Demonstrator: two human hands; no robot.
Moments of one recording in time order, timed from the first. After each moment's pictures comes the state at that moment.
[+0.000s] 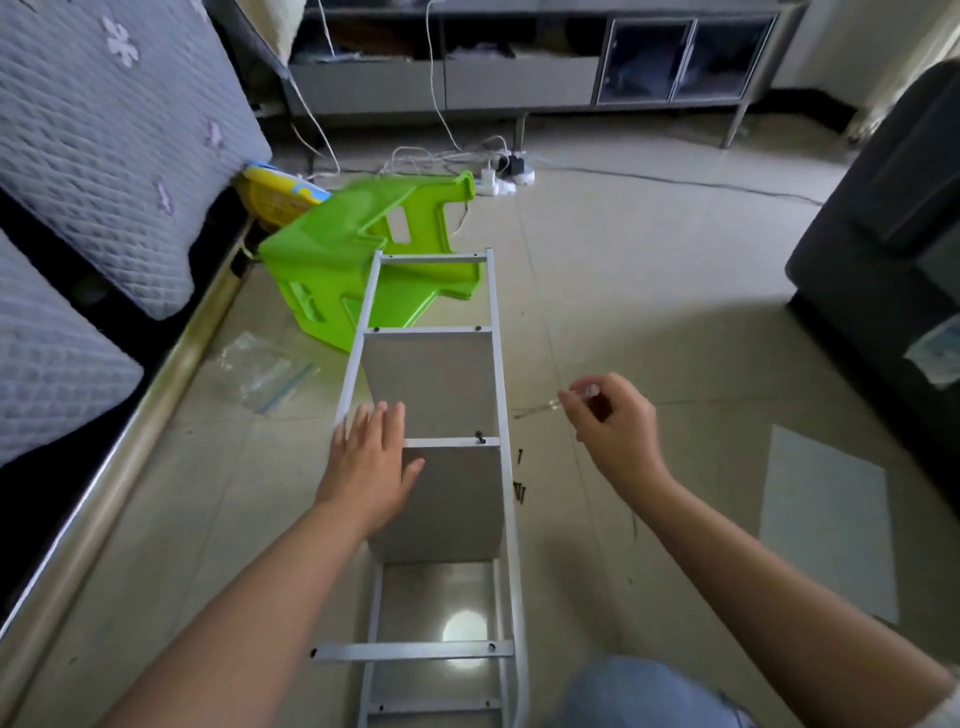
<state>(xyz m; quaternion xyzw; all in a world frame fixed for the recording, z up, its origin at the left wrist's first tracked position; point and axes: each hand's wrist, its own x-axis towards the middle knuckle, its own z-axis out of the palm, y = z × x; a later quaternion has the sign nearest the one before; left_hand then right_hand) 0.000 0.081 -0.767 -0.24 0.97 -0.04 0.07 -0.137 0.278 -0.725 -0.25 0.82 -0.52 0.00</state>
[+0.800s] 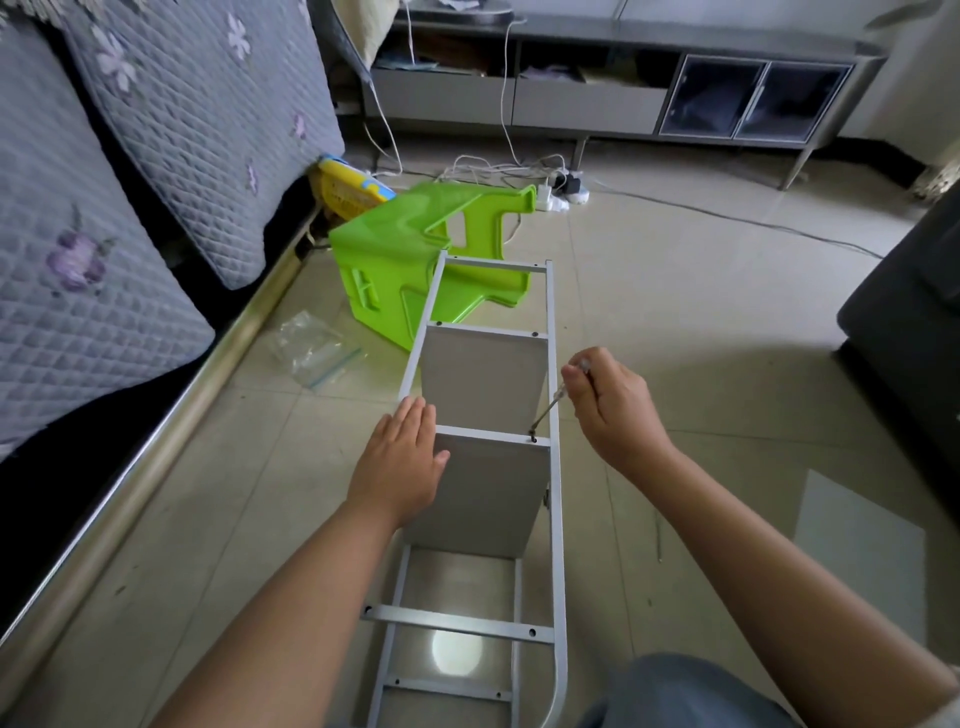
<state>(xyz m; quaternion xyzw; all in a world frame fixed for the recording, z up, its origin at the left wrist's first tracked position) 0.032 0.074 -0.771 -0.22 0.98 0.01 0.04 -0.114 0.236 -0.689 -0.45 0.80 -0.39 -0.06</state>
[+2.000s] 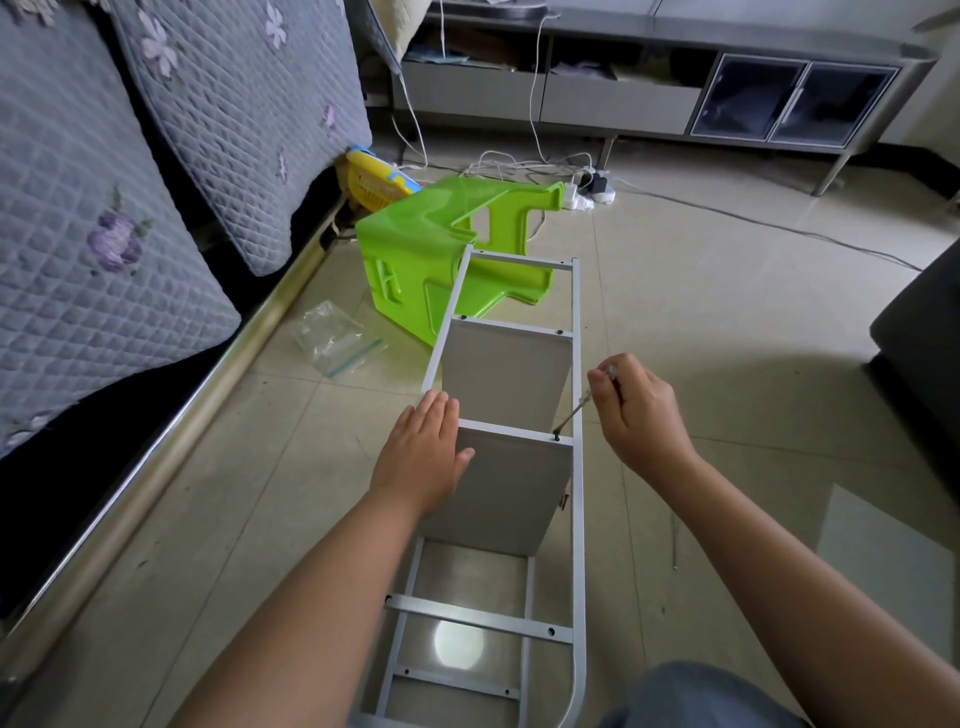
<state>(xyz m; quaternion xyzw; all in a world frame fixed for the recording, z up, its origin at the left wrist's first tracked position) 0.032 0.080 -0.764 -0.25 0.97 0.00 0.04 -0.111 0.232 -0.695 -0.45 0.81 -0.38 -0.08</state>
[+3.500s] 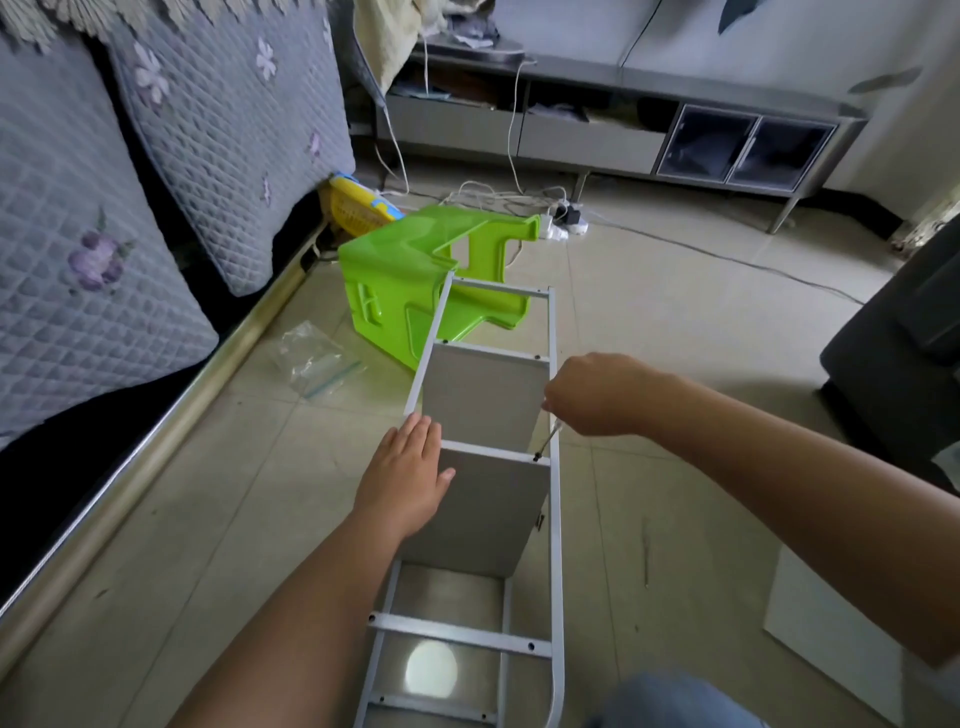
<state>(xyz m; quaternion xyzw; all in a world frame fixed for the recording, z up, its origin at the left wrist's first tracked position) 0.029 0.078 -0.763 -0.26 0.96 0.05 0.03 -0.105 0.201 -0.600 -0.57 0.78 0.26 0.04</state>
